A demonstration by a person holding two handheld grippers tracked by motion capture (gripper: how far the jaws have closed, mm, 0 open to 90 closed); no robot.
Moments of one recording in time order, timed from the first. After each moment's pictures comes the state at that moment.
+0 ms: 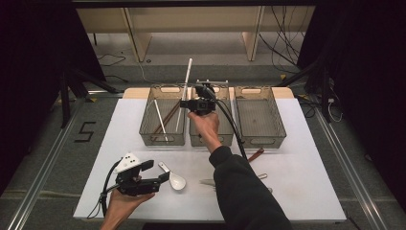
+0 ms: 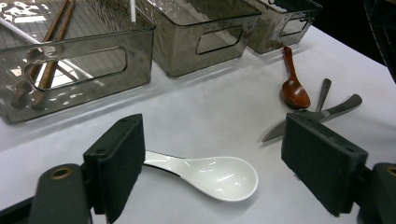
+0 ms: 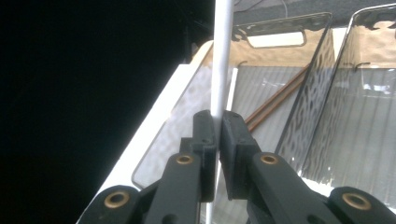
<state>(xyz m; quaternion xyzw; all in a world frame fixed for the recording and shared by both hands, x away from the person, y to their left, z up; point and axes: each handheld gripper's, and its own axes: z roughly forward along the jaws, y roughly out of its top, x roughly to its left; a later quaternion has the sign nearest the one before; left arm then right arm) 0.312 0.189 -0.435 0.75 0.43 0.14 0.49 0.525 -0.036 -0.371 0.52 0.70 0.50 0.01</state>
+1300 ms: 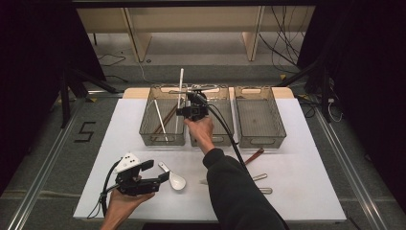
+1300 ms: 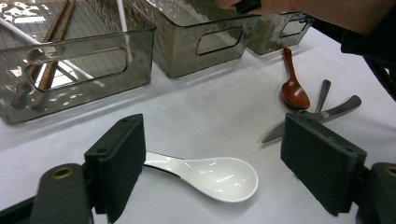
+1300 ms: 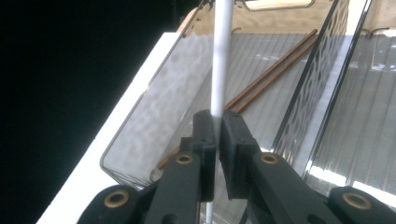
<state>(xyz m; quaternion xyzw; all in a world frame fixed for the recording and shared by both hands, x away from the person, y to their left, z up) 0.312 0.190 -0.435 0.74 0.43 0.14 0.49 0.533 -0.015 -0.401 0.52 0.73 0.45 0.01</state>
